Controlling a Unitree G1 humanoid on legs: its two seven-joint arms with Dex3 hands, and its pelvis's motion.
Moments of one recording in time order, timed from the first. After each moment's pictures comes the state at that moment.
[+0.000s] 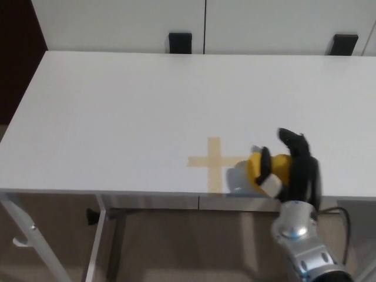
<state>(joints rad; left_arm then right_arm) 0.02 0.53 0.04 1.28 0.12 -0.07 0.03 -0.57 0.05 0.06 0.85 -0.23 -0.08 -0.58</state>
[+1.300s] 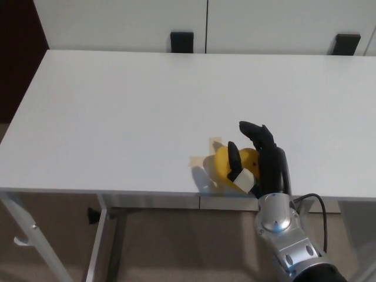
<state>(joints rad) 0.01 0.53 0.00 1.28 0.13 -0.07 0.03 -0.59 0.08 0.10 0.84 -0.22 -0.07 -0.42</state>
